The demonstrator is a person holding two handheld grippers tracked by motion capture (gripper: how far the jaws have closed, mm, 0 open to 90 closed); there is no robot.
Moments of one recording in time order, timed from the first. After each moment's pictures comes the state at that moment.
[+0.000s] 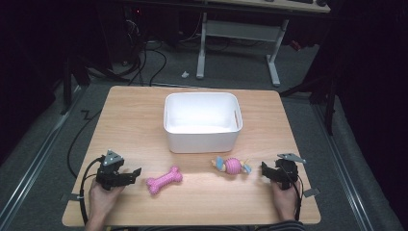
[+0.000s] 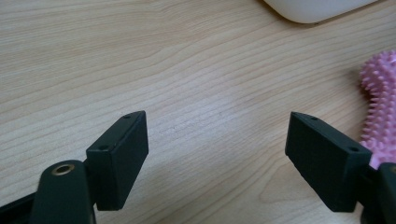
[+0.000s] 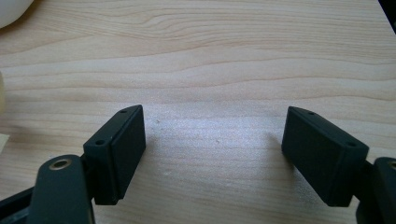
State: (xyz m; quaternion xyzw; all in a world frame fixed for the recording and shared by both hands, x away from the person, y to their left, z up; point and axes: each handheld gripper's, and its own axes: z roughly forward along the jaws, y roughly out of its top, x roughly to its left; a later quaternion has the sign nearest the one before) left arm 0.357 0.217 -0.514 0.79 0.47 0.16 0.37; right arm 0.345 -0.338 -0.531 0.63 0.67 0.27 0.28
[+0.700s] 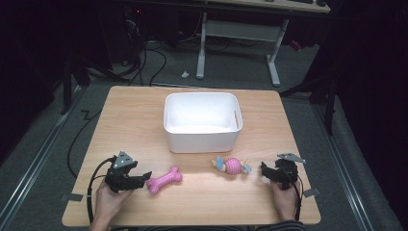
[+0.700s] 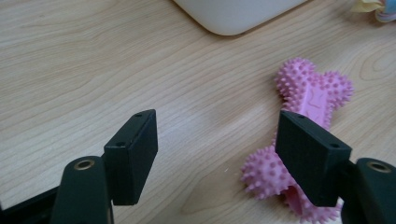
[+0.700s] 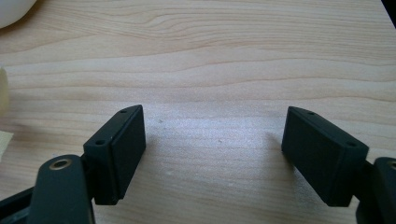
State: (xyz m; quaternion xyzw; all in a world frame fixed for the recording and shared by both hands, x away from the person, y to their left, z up) left arm 0.344 0.183 -0.493 0.82 0.40 0.14 0.38; right arm 0.345 -0.338 -0.531 0.63 0.67 0.28 0.27
